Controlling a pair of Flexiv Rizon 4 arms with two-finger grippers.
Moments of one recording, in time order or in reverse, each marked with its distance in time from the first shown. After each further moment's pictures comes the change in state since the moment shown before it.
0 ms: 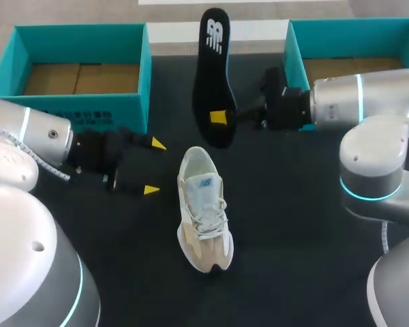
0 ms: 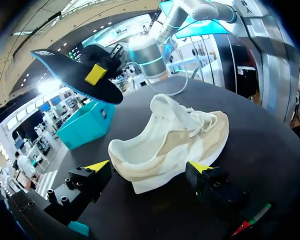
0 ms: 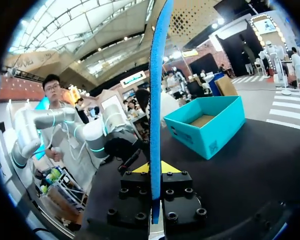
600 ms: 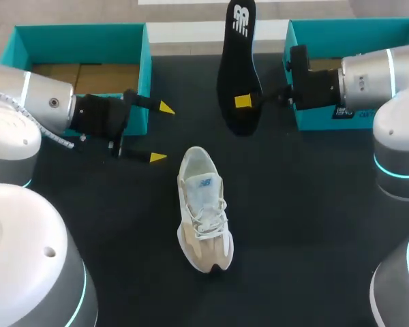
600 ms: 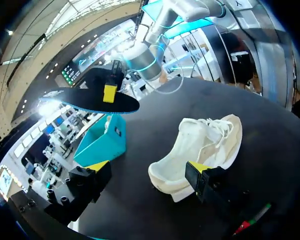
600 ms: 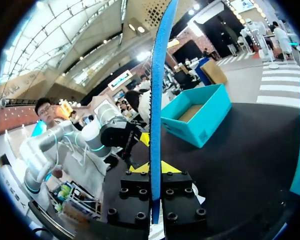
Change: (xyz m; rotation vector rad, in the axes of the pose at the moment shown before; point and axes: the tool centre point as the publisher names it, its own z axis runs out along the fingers) left arm -0.058 -0.051 -0.018 0.031 -0.045 0.192; right arm -0.009 0.024 -0.056 0.055 -0.058 0.180
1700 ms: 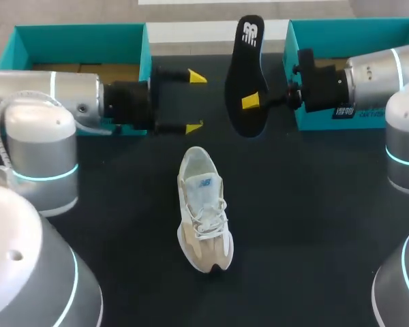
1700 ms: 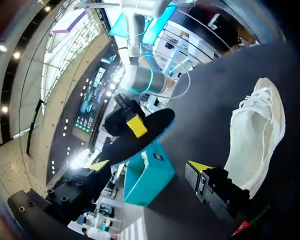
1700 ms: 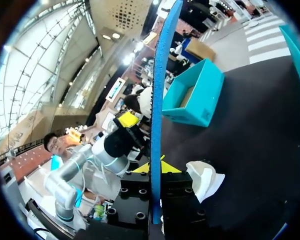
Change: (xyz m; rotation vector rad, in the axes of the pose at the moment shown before) left arm -0.076 -0.055 0.040 0.144 -0.235 0.478; right arm 0.001 -0.007 -0.015 0.051 0.091 0.348
